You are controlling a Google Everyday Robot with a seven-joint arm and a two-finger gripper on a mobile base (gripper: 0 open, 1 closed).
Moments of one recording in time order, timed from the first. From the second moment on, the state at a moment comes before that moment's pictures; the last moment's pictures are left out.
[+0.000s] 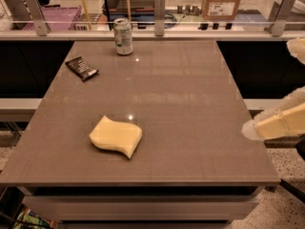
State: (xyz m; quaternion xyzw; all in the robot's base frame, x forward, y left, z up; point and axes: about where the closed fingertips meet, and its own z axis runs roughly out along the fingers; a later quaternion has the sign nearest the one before) arm 0.381 -0.176 1.025 -0.44 0.77 0.08 0.45
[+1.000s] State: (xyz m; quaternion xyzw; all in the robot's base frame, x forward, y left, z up) arm 0.371 -0.179 0.963 -0.42 0.80 0.10 0.42
